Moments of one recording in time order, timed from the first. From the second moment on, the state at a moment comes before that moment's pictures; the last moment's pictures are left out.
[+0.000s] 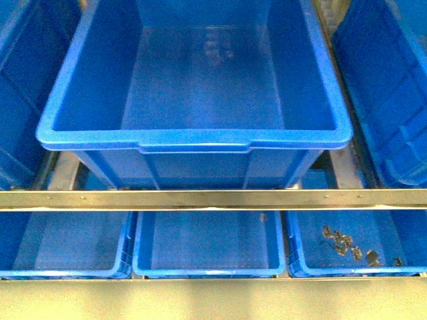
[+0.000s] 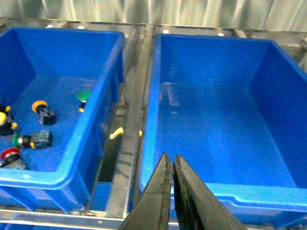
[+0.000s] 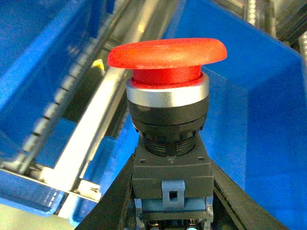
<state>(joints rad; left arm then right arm) 0.00 0.85 0.03 0.80 0.00 -0.01 0.06 1.23 0.48 0.41 0.14 -0.39</state>
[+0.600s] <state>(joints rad) 0.00 0.47 0.02 0.47 0.00 -0.01 0.07 1.21 0.43 0.43 0.16 -0.36</state>
